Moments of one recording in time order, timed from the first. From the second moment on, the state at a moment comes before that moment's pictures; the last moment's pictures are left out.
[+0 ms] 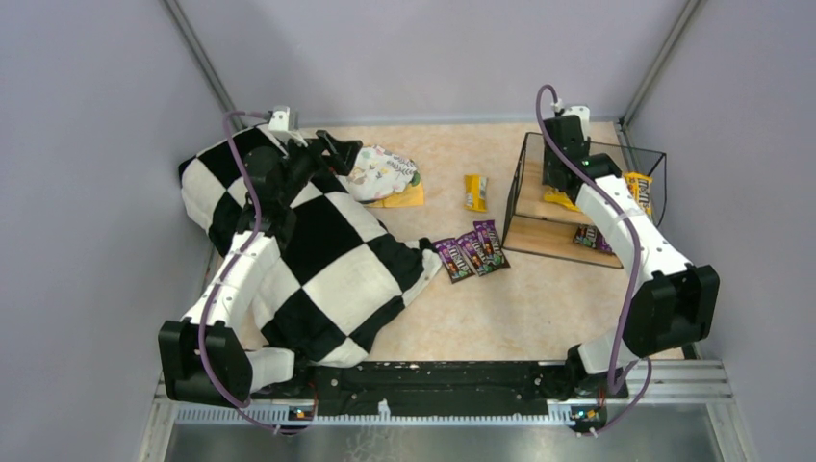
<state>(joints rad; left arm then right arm) -0.11 1.24 0.96 0.33 0.37 -0.40 0.26 1.48 1.38 -0.66 0.54 0.17</state>
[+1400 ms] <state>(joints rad) -0.11 1.24 0.96 0.33 0.37 -0.39 0.29 1.41 1.44 -0.71 0.51 0.16</state>
